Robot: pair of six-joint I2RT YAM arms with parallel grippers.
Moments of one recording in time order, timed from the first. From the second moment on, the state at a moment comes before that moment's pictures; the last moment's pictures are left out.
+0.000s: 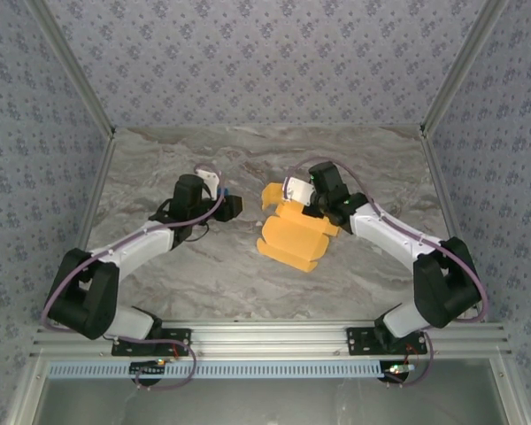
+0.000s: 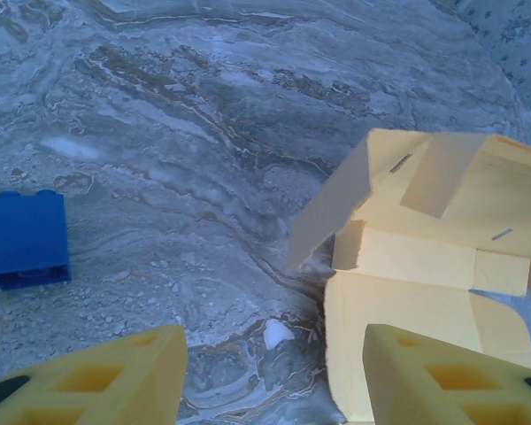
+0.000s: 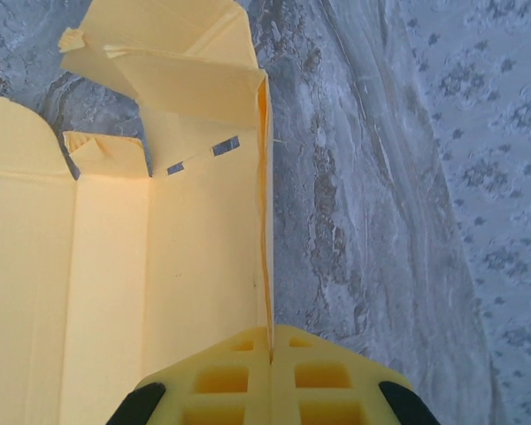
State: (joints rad) left arm -0.45 1.41 0.76 0.08 0.26 -0.36; right arm 0.54 1.48 1.00 -0.23 0.13 -0.89
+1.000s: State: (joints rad) left arm -0.43 1.92 1.12 -0.03 0.47 -0.04; right arm 0.56 1.55 0.72 0.41 0.20 -1.33
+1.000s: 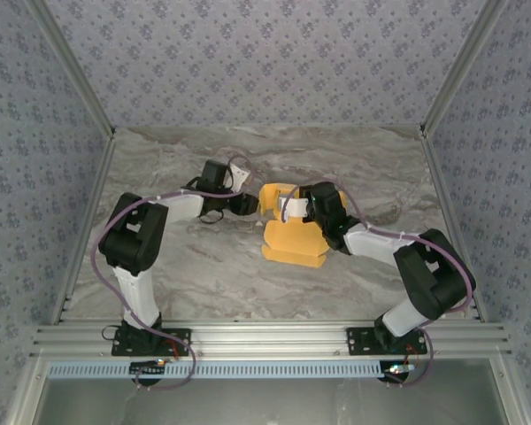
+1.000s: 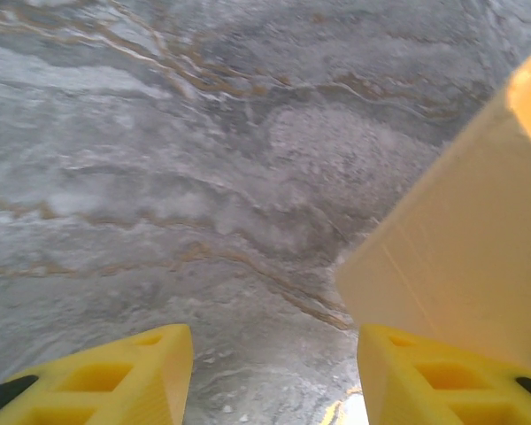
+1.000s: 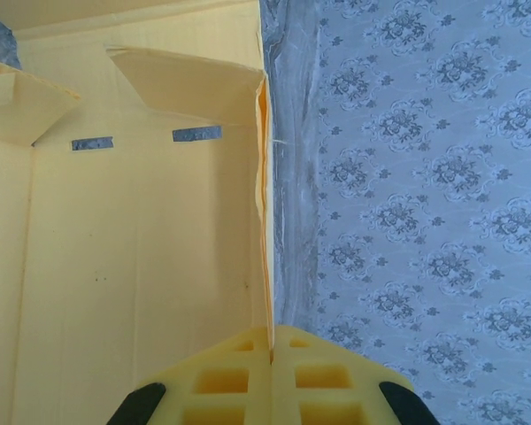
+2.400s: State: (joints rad) left arm -0.48 2.02 1.26 0.00 0.76 0.07; right arm 0.57 1.56 0.68 0.46 0.21 -1.30
